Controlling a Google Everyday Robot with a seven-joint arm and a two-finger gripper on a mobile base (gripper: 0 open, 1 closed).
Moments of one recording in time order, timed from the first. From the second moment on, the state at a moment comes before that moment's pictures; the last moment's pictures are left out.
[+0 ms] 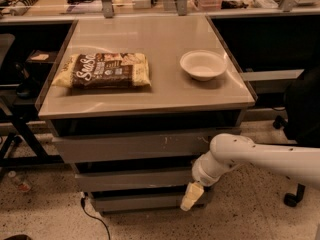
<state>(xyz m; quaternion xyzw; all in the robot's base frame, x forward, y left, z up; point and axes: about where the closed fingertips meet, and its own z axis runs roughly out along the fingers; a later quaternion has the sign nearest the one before) 0.493 -0.110 0.474 -0.56 0.80 0.17 0.14</state>
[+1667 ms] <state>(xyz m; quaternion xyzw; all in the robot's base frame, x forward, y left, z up) 0.492 -0.119 0.425 -0.55 0.81 0.18 0.08</state>
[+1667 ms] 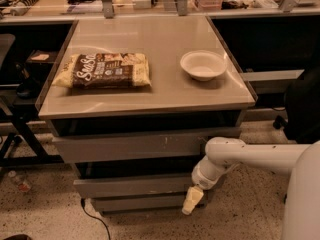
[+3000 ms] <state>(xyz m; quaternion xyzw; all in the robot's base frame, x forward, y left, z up) 0.404 -0.157 0.469 -0.52 0.83 0.20 0.04</state>
